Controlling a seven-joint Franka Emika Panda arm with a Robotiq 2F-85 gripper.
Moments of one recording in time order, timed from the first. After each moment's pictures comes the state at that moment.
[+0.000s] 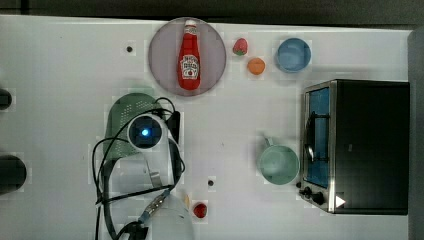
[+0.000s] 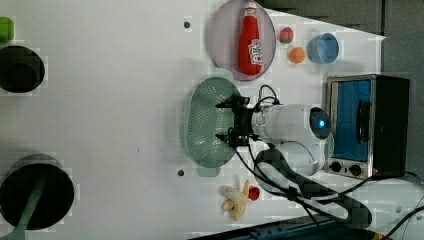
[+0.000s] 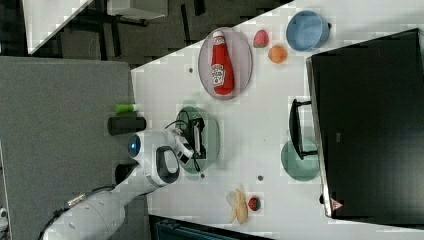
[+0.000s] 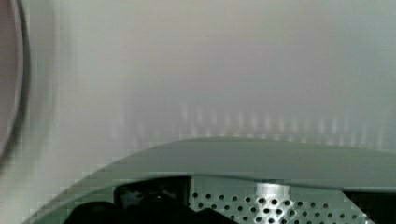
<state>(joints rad) 0.16 0.50 0.16 -2.30 0.03 1.23 1.10</state>
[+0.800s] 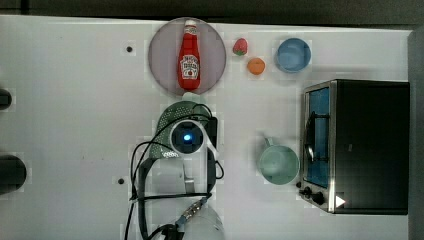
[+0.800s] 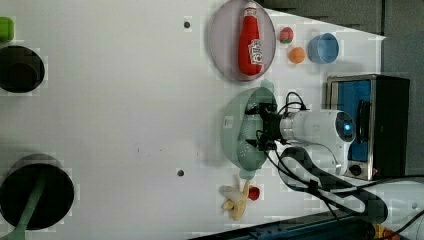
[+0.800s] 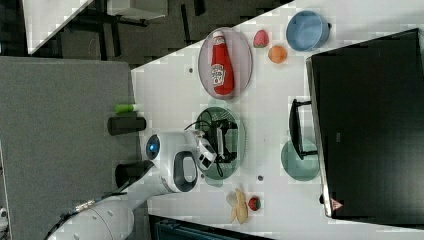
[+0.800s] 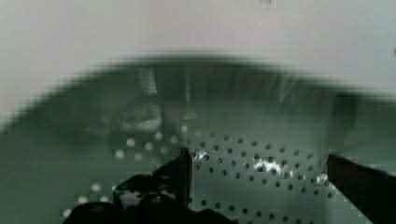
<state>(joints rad) 0.14 0.44 0.00 -2.41 0.03 1.23 0.93</state>
